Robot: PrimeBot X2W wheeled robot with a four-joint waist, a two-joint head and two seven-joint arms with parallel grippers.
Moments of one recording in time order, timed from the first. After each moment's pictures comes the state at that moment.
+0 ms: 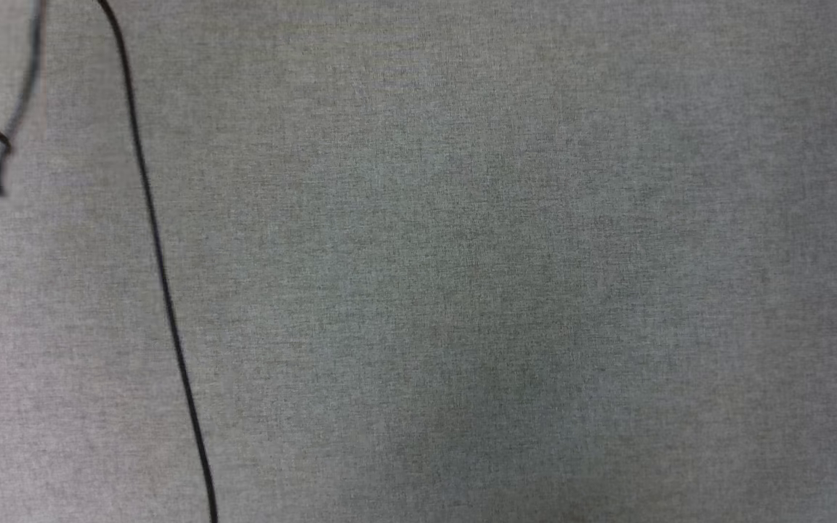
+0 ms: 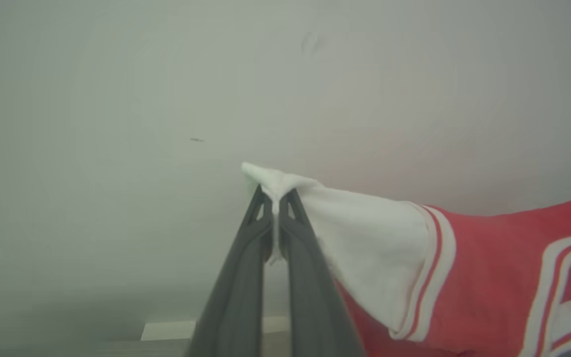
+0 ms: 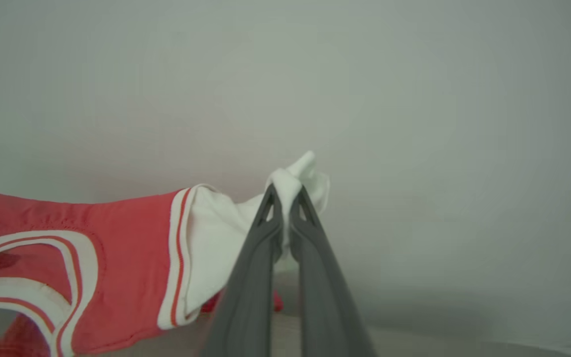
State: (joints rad) left arm -1.52 0.40 -0.38 1.00 -0.59 -0.13 -0.22; right arm -1.55 -0.23 0.15 0.94 0.33 0.13 0.03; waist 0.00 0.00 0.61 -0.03
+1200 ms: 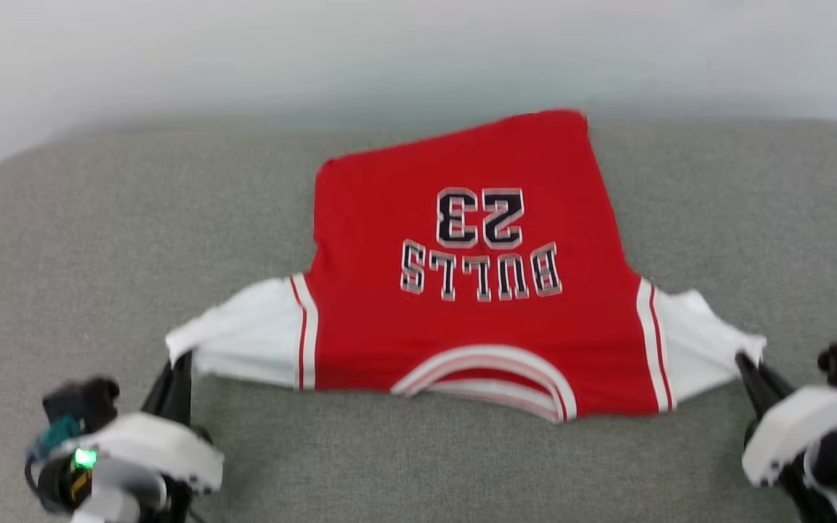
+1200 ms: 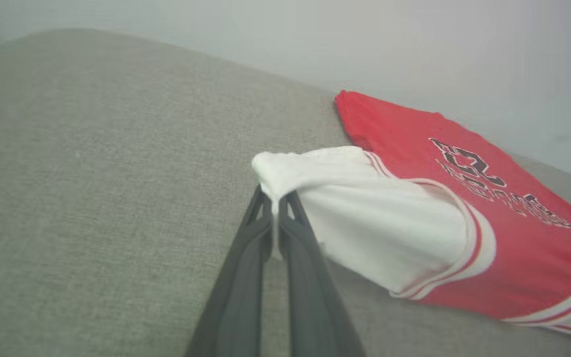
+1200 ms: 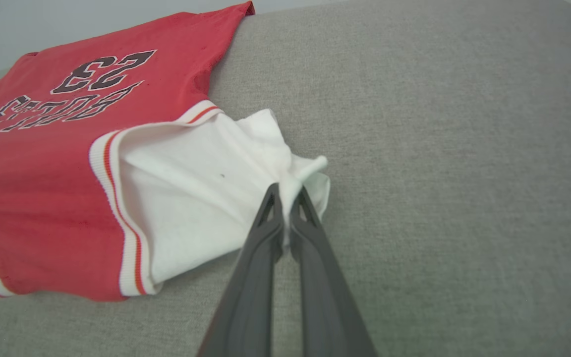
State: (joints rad) left arm -0.24 0.34 -0.23 0.49 -0.72 0.00 -0.26; right arm -0.32 -0.35 0.16 0.65 0.53 0.13 -0.06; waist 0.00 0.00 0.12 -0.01
